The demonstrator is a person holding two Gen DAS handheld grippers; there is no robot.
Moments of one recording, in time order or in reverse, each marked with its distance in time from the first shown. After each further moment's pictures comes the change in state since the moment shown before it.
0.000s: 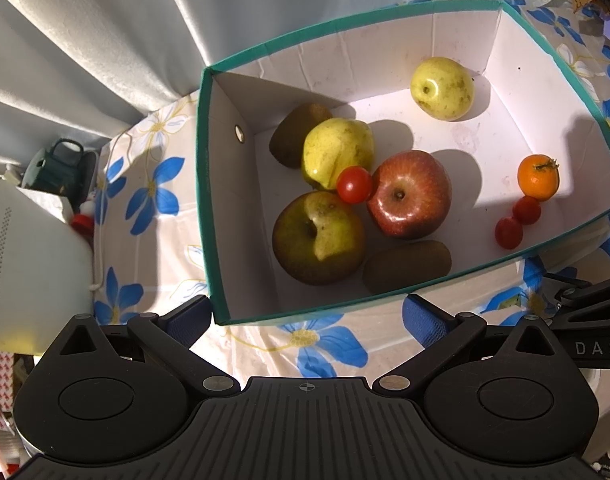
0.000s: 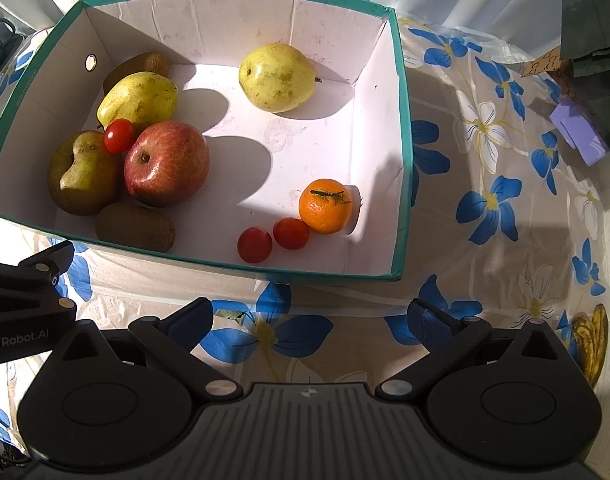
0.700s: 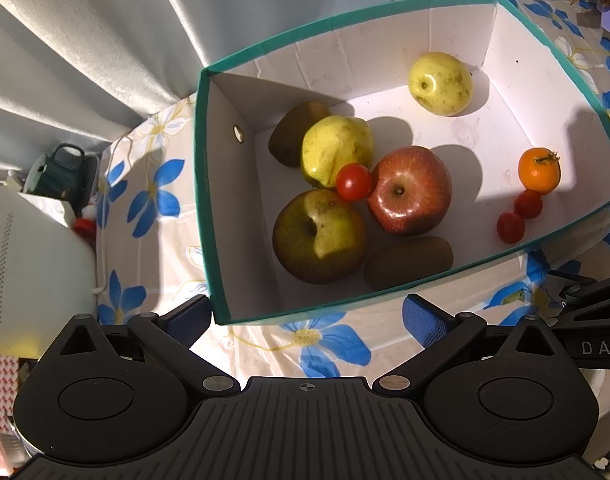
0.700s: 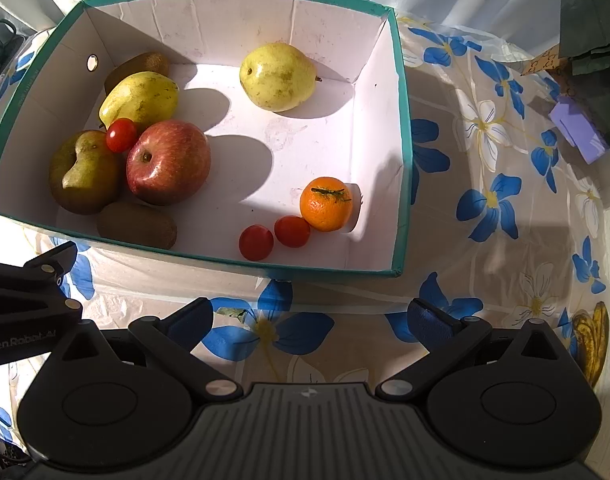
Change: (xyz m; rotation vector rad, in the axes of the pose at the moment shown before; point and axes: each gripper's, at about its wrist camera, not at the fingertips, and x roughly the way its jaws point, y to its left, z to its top) left arm 0.000 -0.001 -0.001 0.019 0.002 0.013; right arm -0.001 0.001 -0.002 0.009 0.001 0.002
